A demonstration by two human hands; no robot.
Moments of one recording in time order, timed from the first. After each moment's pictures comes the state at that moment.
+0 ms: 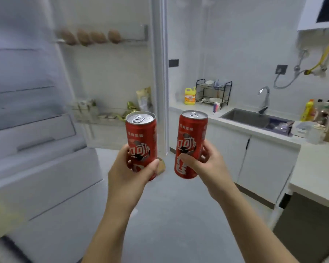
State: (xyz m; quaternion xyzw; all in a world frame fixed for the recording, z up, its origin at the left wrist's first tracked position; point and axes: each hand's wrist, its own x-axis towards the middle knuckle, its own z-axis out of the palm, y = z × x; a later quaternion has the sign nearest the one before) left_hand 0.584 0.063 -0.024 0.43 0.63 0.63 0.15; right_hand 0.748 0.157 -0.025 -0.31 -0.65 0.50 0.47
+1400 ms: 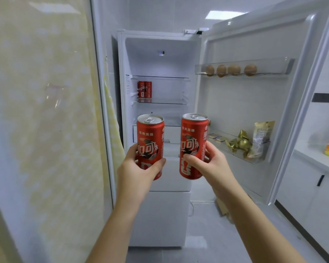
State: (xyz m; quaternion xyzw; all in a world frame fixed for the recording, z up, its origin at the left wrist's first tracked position) left_hand 0.511 -0.048 0.003 0.18 0.73 0.64 -0.15; right_hand 0.574 0.125 0.018 0.00 -0.73 0.61 0.30
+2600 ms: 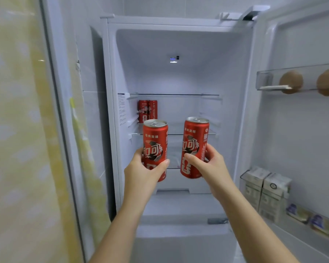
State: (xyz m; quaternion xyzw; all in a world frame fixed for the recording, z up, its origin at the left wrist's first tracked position) left_hand 0.076 0.080 0.040 0.20 0.74 0.63 -0.14; right_hand 0.133 0.247 0.045 -0.04 -0.71 0.61 0.35
